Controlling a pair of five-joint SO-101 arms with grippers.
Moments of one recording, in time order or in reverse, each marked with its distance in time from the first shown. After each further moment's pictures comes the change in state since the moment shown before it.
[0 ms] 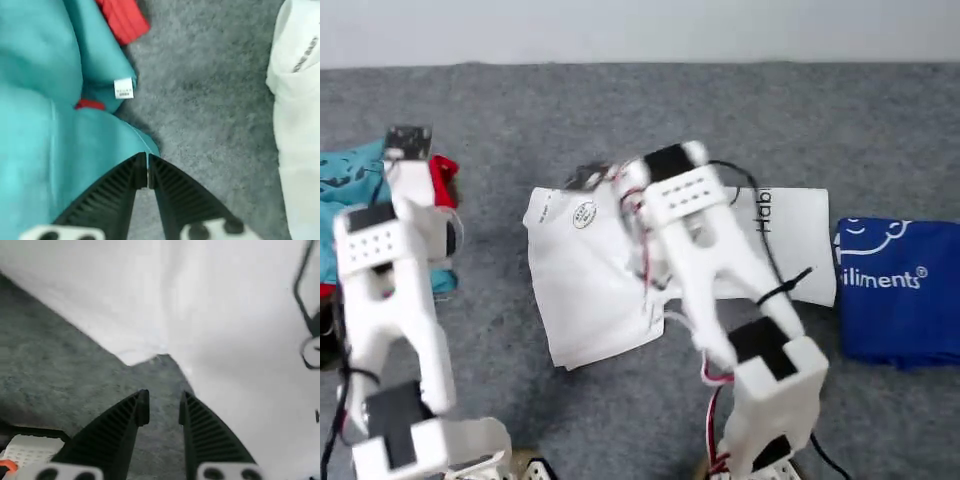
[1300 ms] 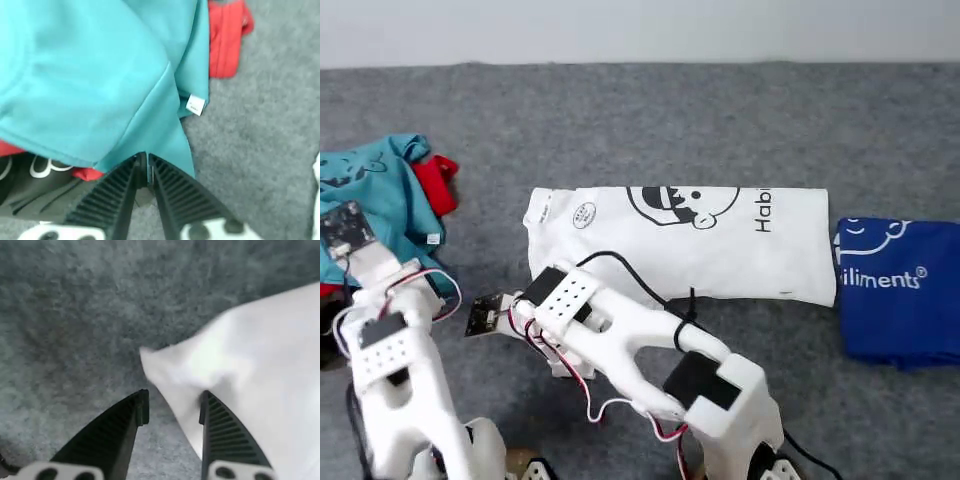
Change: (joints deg) left arm -9.5 -29.9 39.7 -34.5 18.9; right arm -25.3 6.2 19.5 -22.2 -4.6
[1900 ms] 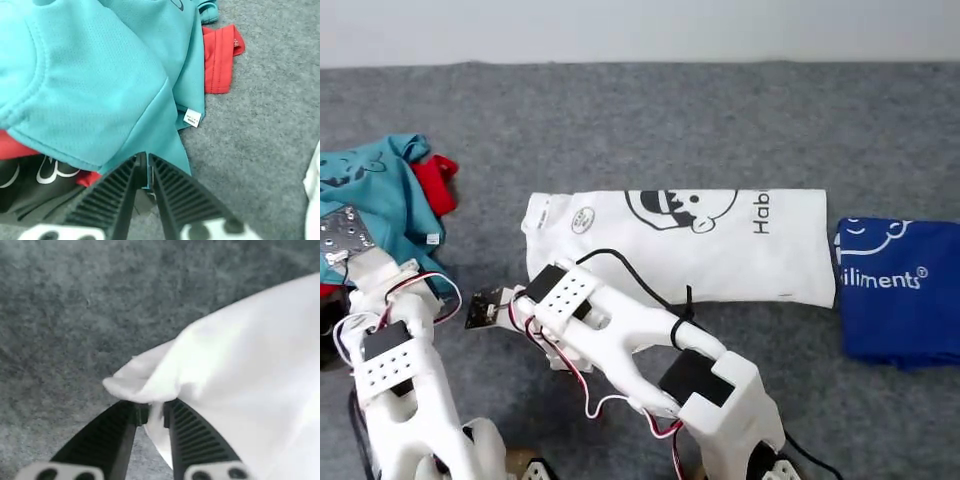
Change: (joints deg) left arm 0.0 -2.6 1.0 -1.0 0.0; right arm 0.4 2.1 -1.1 -2.9 -0.1
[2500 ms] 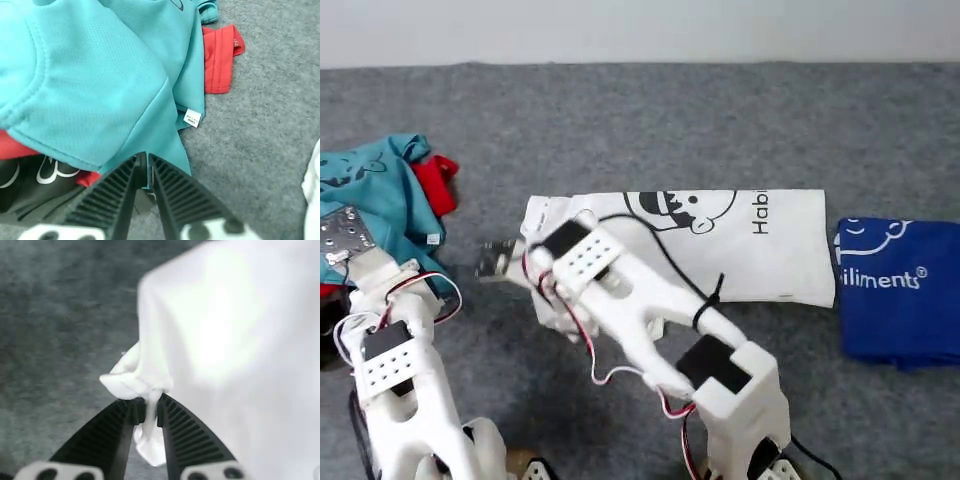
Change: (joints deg) left arm 0.0 0.0 0.0 0.0 0.0; right arm 9.5 -2.6 -13.4 9.1 2.5
